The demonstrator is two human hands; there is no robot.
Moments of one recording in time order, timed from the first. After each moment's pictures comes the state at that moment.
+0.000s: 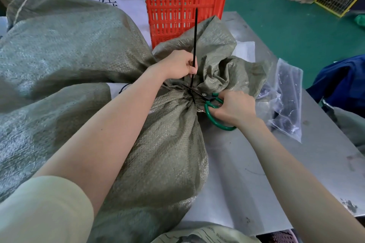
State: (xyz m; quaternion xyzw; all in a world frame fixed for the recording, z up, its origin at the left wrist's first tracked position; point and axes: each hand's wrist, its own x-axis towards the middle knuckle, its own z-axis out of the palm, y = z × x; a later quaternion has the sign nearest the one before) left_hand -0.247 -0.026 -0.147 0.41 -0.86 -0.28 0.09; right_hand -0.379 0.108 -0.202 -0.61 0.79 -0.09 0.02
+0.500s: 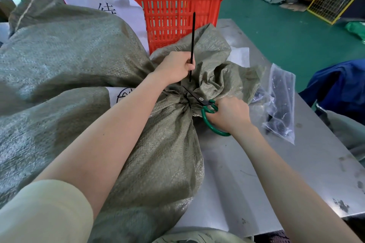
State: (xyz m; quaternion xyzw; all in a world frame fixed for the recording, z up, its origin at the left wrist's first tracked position) left_hand -0.251 -0.016 -0.144 0.41 -0.87 -0.20 0.18; right_hand -0.374 0.119 -0.197 -0.61 0.79 -0.07 0.01
